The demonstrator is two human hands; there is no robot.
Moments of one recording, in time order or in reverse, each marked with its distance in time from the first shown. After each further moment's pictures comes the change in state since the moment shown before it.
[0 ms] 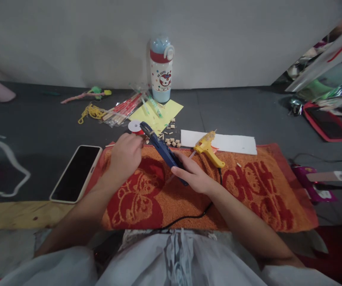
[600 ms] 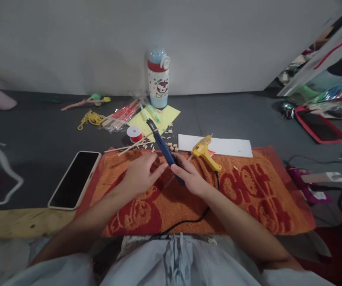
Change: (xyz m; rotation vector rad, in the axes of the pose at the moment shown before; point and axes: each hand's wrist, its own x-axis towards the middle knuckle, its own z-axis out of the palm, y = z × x) left_hand -0.010 0.045 -0.002 -0.440 -0.338 -0.164; right_hand 0.007 -0.002 0.009 0.244 0.146 0.032
